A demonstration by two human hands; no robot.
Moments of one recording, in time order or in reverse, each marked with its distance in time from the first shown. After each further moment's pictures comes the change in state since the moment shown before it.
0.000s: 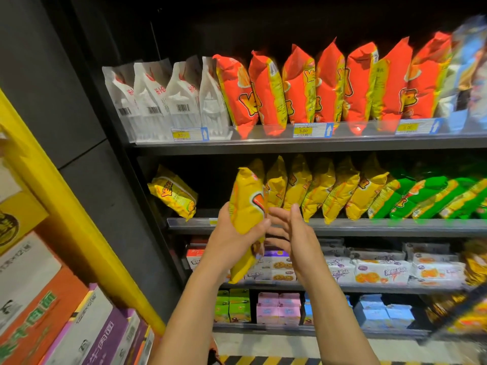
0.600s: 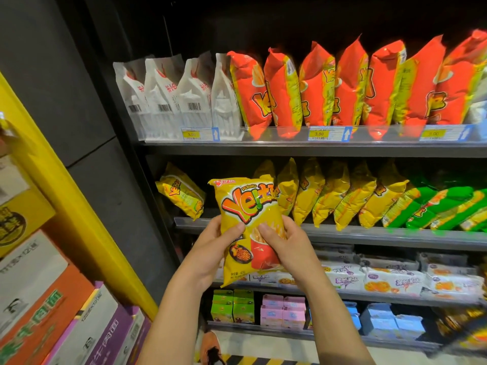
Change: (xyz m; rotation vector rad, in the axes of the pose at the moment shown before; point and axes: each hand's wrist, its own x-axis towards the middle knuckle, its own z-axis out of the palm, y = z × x) left_hand 0.018 -0.028 -0.043 -0.400 -0.084 -0.181; right_hand 0.015 0.008 0.019 -0.138 -0.119 0.008
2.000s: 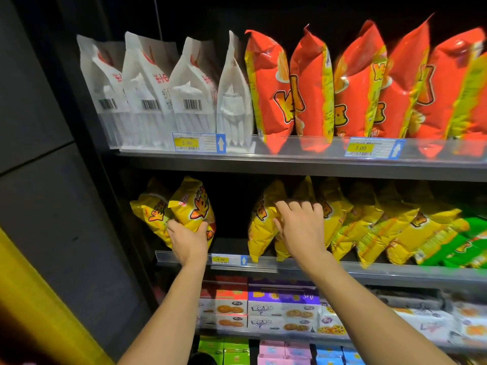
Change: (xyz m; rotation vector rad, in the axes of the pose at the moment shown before) left_hand 0.242 -0.049 -0.094 0.549 0.878 0.161; right_hand 0.201 0.050 -0.016 -1.667 0.510 -0.609
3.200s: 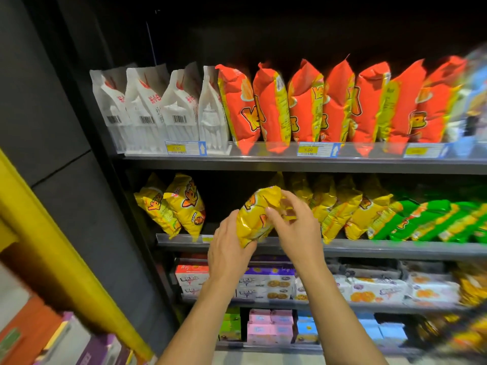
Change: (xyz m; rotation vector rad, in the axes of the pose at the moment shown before) left_hand -0.183 0.059 -0.053 0.223 -0.363 0.587; right_hand -0.068 0.028 -0.140 1.034 -0.003 0.450
